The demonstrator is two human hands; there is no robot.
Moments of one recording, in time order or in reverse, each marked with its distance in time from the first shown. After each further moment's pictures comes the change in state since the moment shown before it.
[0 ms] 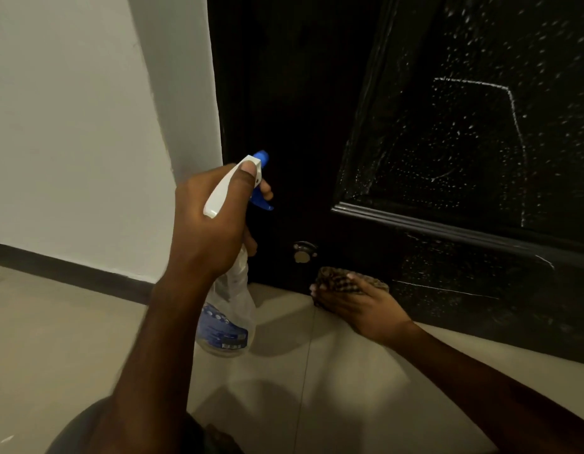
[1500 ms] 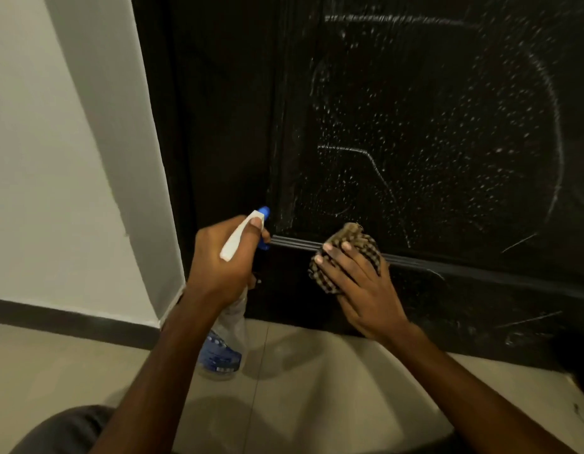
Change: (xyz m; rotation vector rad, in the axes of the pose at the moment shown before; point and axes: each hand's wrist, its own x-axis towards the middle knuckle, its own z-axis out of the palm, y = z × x) left_hand -0.019 0.041 0.063 -0.039 -0.092 -0.032; right_hand -0.040 0.100 -0.119 0.446 0.314 0.556
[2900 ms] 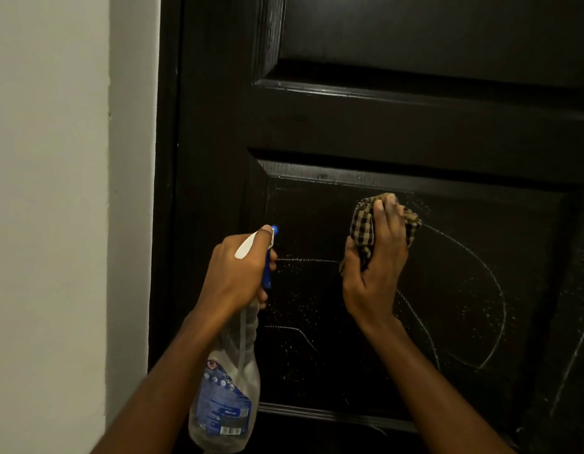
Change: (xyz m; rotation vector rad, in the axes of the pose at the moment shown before) left_hand 0.101 0.239 0.012 -0.025 -0.038 0.063; right_hand 0.201 0.056 -0.235 0.250 0.862 0.289
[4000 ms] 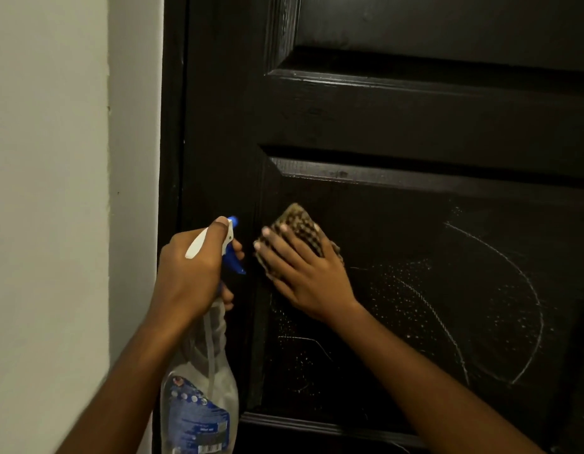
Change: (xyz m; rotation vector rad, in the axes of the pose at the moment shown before) left_hand 0.015 -0.020 -0.051 -0.025 0.181 0.038; right_hand -0.014 0.020 0.098 -0.597 -0.533 -0.687
